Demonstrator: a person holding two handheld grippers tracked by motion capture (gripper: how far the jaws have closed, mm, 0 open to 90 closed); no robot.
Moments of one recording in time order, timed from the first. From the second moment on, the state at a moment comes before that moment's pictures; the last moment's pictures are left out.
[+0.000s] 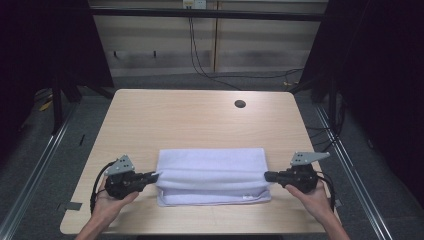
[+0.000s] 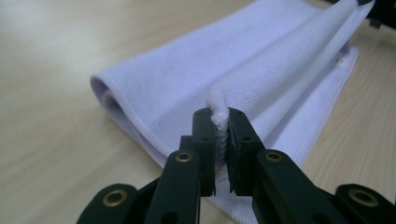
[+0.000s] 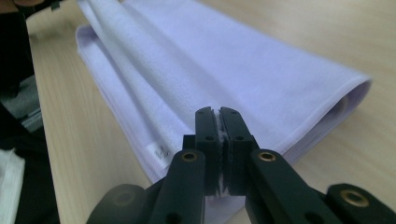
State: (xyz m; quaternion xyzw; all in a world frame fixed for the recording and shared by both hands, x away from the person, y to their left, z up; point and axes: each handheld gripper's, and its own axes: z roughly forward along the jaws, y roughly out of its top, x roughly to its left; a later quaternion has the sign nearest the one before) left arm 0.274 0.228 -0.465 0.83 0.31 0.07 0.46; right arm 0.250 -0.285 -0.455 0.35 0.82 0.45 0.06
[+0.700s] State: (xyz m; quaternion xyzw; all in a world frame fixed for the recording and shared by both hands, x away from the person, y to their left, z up) left arm 0.236 0.237 -0.479 0.86 0.28 0.03 0.43; right arm 0.215 -0.290 -0.479 0.36 0.84 0.41 0.03
